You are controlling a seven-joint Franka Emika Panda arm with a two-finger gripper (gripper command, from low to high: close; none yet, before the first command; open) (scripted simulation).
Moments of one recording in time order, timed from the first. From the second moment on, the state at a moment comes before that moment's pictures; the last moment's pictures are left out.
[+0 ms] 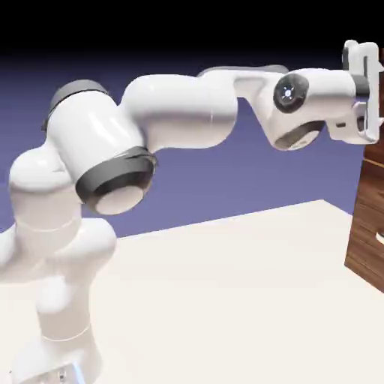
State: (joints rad) arm 1.69 -0.64 -1.56 -1.83 0.13 3.30 1.39
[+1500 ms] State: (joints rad) arm 2.75 -0.78 -2.57 -1.06 0.16 3.35 1.80
